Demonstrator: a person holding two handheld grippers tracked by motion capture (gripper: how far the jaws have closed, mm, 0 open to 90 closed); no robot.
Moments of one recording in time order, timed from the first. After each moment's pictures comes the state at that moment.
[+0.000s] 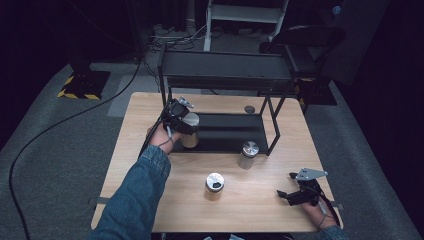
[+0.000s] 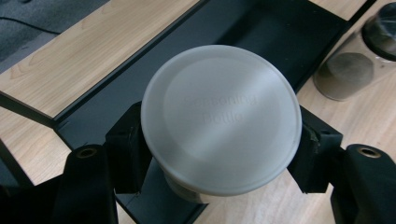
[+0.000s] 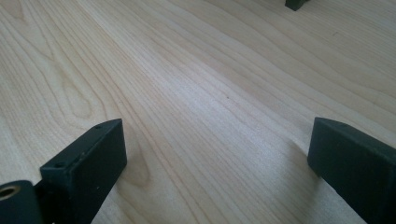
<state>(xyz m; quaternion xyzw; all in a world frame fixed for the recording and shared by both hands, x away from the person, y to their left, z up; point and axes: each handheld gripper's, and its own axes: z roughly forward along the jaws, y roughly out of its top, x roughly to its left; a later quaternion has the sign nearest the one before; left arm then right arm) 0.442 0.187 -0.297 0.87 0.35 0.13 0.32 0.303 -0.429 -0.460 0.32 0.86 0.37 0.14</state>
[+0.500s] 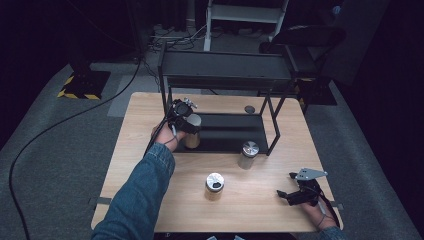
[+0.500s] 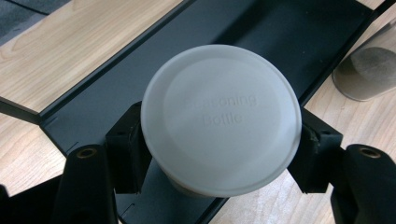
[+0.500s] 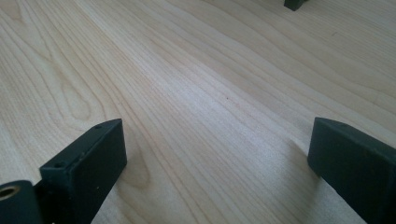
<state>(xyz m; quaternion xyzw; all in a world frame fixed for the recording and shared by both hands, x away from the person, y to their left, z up) 0.462 0.174 -0.310 0.87 0.37 0.12 0.30 0.303 -0.428 -0.460 0.32 0.86 0.37 0.15</state>
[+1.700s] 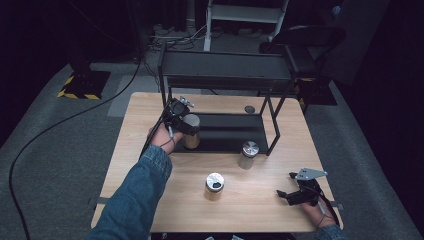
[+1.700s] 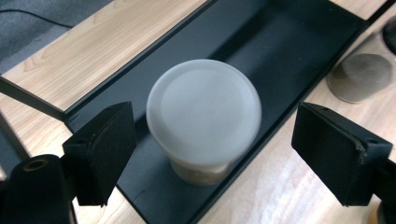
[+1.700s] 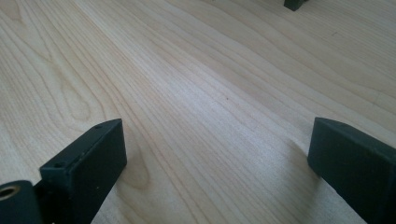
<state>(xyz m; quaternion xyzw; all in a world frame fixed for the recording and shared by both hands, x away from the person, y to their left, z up) 0.430 0.185 -0.290 0.87 0.36 0.14 0.31 0.303 -0.428 -0.460 0.32 0.86 0.37 0.15</state>
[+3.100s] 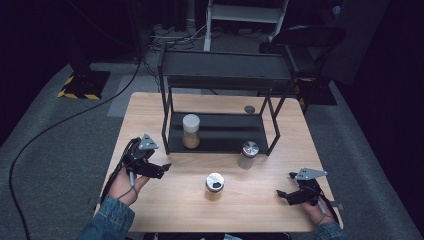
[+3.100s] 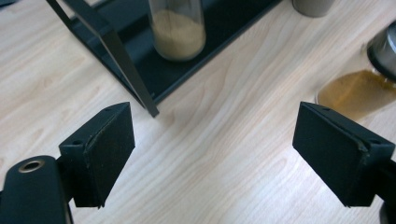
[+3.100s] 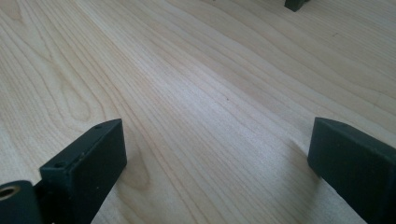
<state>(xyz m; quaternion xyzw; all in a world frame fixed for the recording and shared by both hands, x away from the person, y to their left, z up) 0.292 0.265 -0.324 0.85 0.37 0.16 0.33 0.304 -0.428 -0.460 0.32 0.86 0.37 0.15</state>
